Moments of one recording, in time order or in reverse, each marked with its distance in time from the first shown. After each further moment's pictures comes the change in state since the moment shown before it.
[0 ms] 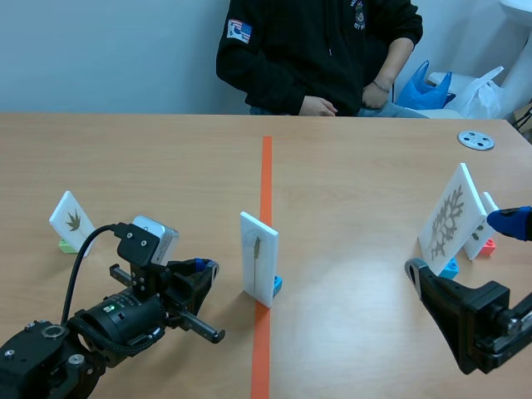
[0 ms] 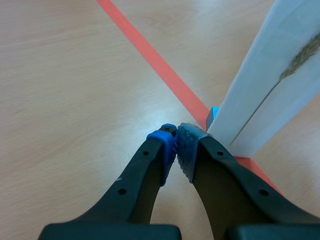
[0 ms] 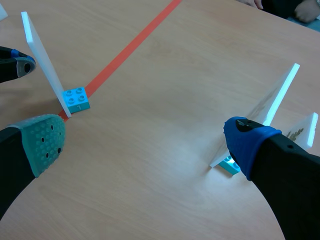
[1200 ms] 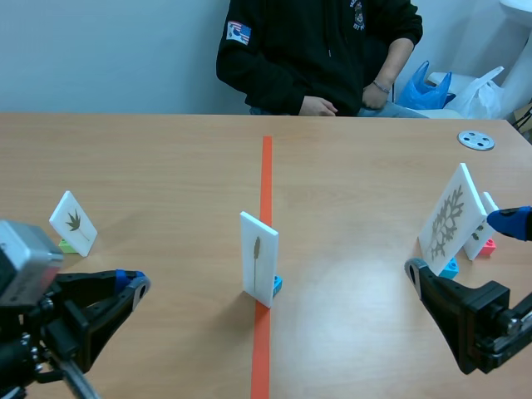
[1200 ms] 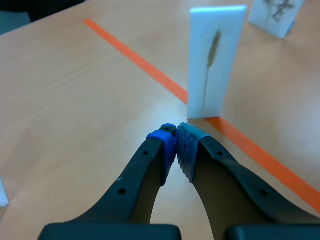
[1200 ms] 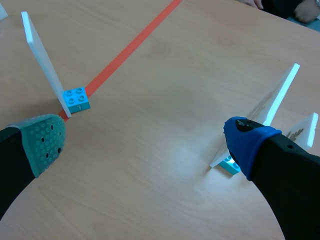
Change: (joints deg) left arm 28.8 -16.8 -10.7 36.5 -2.1 -3.4 0.6; right arm 0.0 0.0 0.0 0.0 0.0 0.0 0.0
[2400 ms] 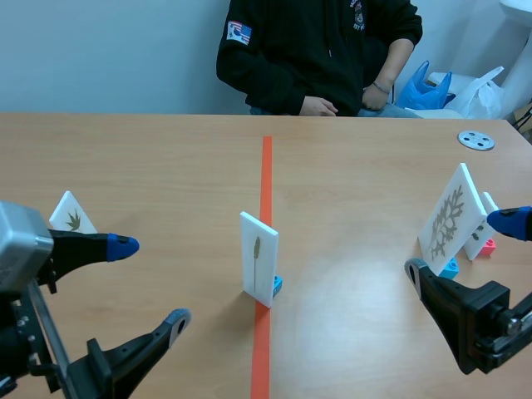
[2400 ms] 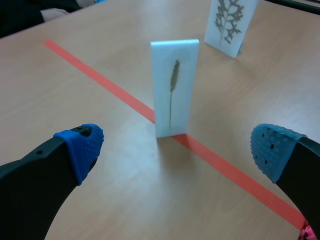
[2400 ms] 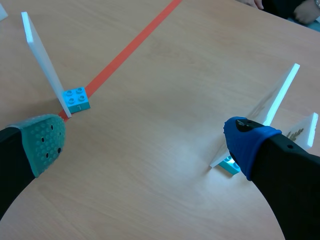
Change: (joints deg) left arm -5.1 0.5 0.2 -2.6 -0.8 -11.7 -0.1; right arm 0.0 0.0 0.0 0.0 0.0 0.0 0.0
